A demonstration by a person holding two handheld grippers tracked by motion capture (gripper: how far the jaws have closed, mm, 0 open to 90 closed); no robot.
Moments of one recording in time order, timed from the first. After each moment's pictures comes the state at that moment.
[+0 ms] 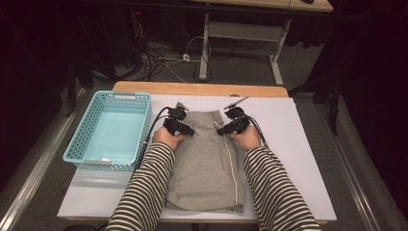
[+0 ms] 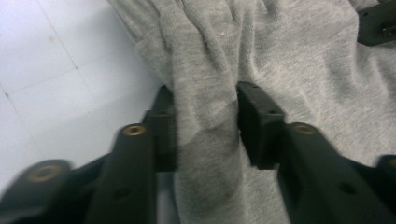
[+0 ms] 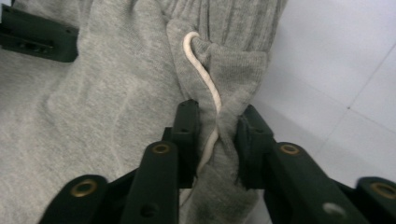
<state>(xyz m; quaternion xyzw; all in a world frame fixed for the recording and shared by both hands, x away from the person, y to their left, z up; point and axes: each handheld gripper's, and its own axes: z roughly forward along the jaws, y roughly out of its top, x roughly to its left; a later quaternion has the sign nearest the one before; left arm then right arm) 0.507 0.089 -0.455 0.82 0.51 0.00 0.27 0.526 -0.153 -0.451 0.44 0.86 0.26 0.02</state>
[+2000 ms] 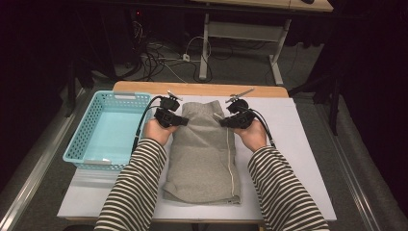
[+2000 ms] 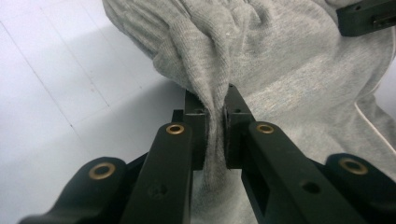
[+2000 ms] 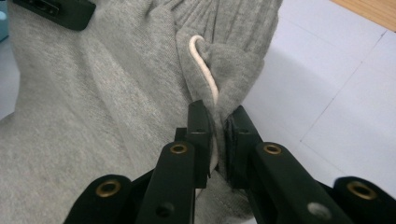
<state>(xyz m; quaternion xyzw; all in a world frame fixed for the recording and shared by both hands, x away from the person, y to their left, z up) 0.490 0.112 -0.400 0.83 0.45 0.02 0.33 0.495 -0.151 -0.393 0.38 0.87 0.30 0.10</state>
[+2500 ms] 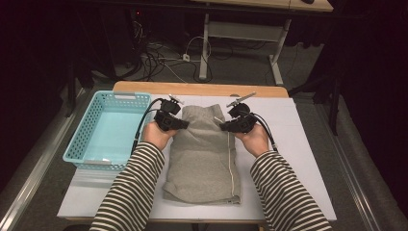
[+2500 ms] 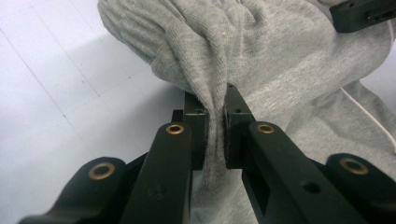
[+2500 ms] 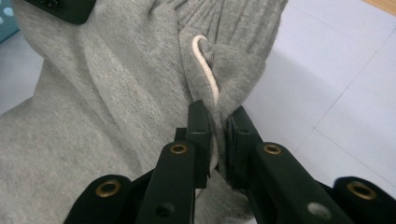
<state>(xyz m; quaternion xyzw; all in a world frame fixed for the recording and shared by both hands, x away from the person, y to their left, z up) 0.474 0.107 -0.393 0.84 0.43 0.03 0.32 0.479 -0.154 -0.392 0.37 0.87 0.31 0.10</state>
